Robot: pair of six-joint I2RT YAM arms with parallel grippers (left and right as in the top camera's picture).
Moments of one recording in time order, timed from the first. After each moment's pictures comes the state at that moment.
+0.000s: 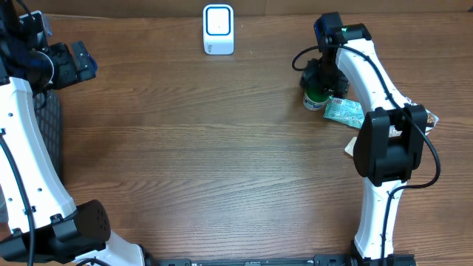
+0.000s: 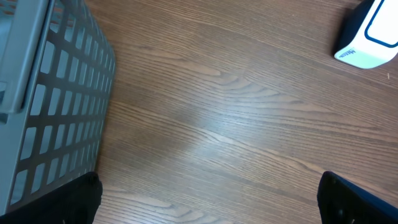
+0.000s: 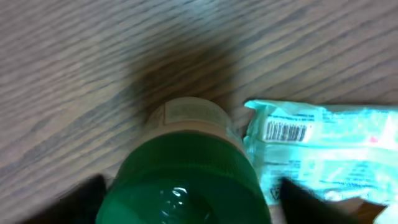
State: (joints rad) left arm 0.31 1.78 2.22 -1.52 0.07 -0.07; right arm 0.14 2.27 2.01 -1.22 0.08 0.51
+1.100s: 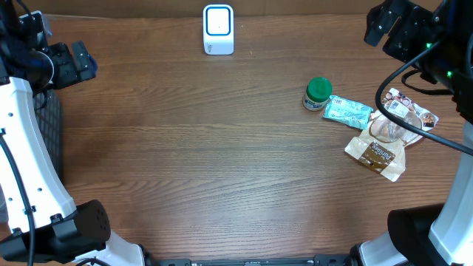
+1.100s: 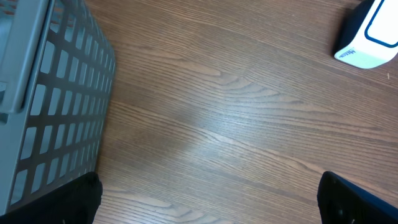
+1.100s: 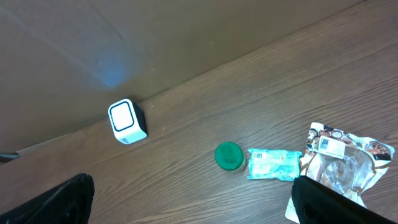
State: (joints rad) left arm 0.31 1.78 2.22 -1.52 0.07 -0.07; right arm 0.13 1.74 2.69 -1.64 0.11 0.51
